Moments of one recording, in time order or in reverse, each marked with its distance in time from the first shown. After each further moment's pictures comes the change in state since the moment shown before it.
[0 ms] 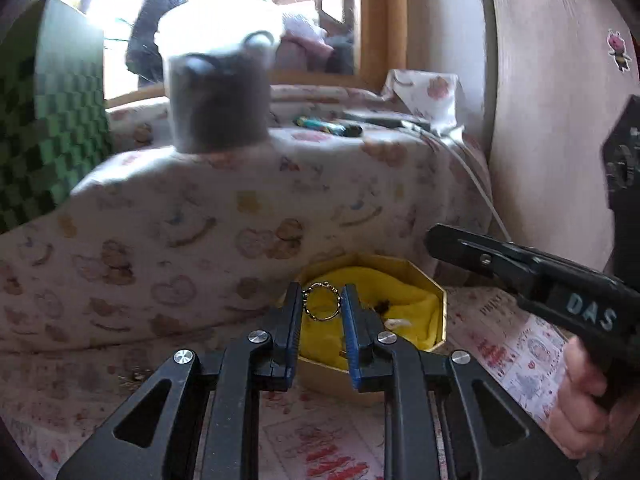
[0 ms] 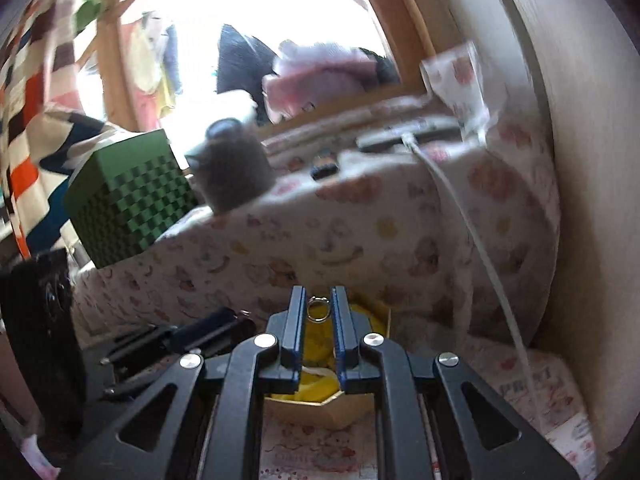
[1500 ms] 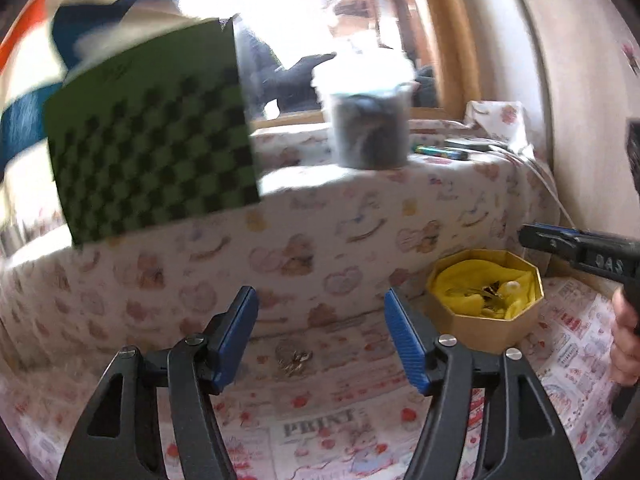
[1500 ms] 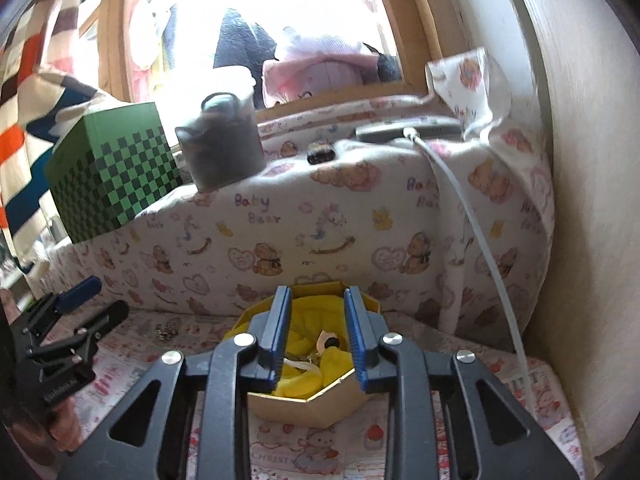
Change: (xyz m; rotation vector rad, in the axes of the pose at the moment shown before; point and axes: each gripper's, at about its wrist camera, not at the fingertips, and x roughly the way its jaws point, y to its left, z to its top) left arm -0.061 0.080 -0.028 -0.026 -0.124 0.263; right arm 0.002 0.021 -0.007 -0.128 -0.013 -0.114
